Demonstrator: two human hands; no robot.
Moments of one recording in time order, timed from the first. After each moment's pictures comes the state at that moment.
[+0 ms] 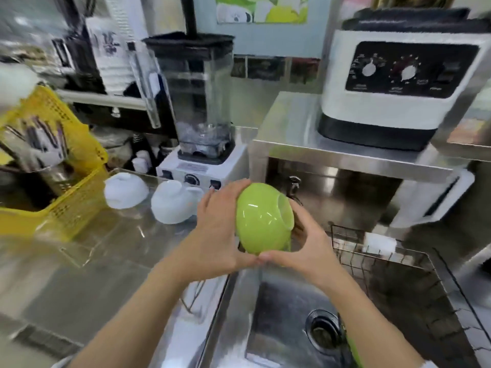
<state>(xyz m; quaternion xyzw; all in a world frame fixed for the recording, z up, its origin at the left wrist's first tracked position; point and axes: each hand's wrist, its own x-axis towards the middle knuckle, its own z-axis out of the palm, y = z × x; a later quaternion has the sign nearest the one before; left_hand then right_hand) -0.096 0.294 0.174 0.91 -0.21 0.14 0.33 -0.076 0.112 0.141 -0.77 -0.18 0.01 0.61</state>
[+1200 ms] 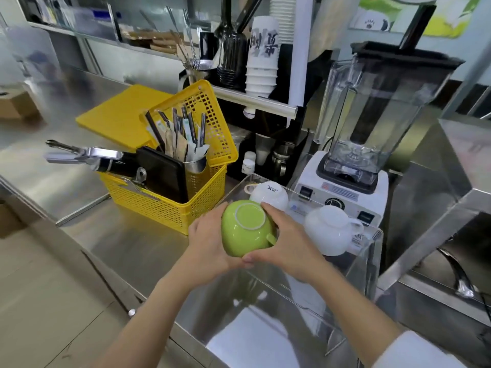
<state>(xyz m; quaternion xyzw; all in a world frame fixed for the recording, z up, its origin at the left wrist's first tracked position) -0.107 0.576 0.112 0.92 0.06 0.12 0.37 -0.042 0.418 0.139 -0.87 -0.28 0.11 0.40</state>
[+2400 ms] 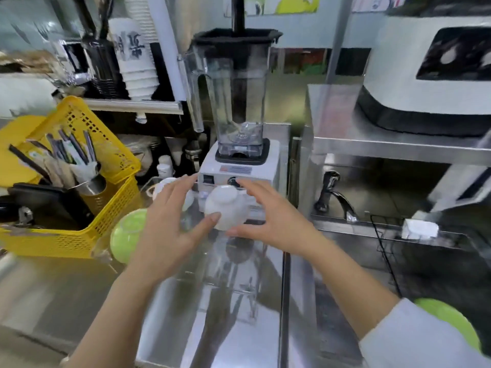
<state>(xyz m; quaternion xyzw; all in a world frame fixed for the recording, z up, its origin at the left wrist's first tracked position) -0.093 0.466 0.177 0.91 -0.12 0.24 0.31 -0.054 0.275 0.176 -0.86 -0.26 0.04 0.43</state>
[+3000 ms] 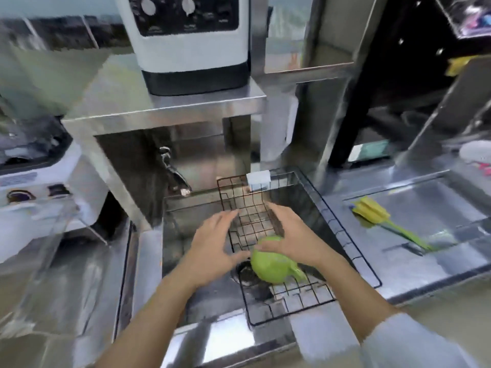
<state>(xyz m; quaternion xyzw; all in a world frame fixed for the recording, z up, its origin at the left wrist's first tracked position) -0.092 0.139 0.072 0.90 -0.34 -0.08 0.28 -0.149 -0.047 0.072 -0.91 0.06 0.03 0.42</state>
